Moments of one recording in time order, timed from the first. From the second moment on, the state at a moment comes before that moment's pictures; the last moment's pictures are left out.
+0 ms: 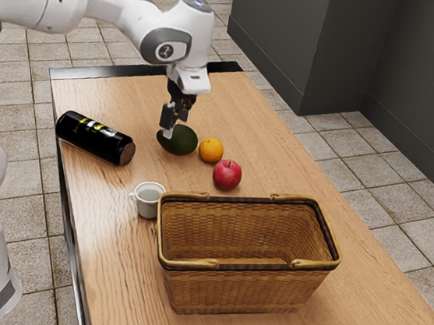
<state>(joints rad) -0.36 -0.17 0.62 -2.13 0.18 1.94 0.93</state>
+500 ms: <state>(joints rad) -0.36 -0.12 0.62 -2.15 0.16 1.96 0.93</state>
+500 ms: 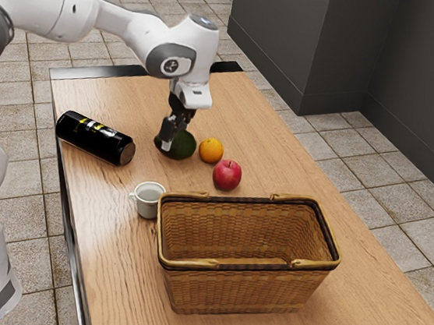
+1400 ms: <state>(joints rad) -0.35 -0.10 0.62 -2.16 0.14 1.96 0.92</state>
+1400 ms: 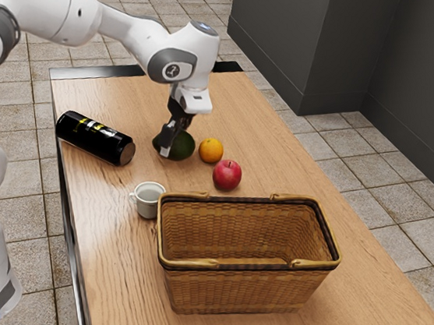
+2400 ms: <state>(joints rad) -0.75 -0.24 0.21 -1.73 0.12 1.50 0.79</state>
